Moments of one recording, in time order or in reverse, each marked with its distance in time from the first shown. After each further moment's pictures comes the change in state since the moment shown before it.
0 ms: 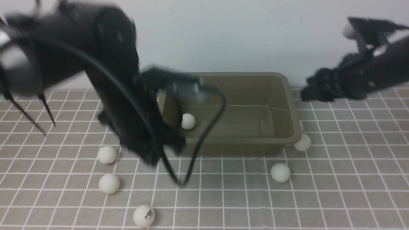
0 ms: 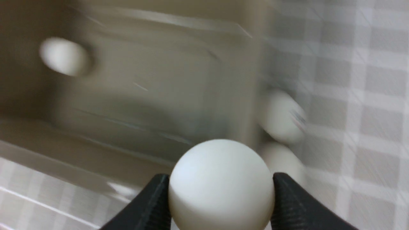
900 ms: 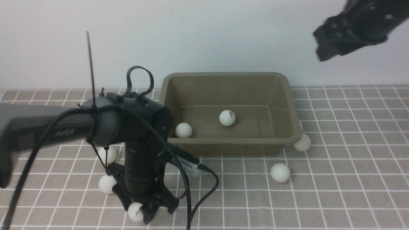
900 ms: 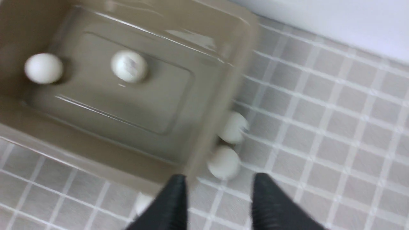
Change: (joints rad) right arm 0.013 0.012 -0.383 -0.357 0.456 0.183; left arm -0.030 0.227 0.114 0.172 -0.102 -0.058
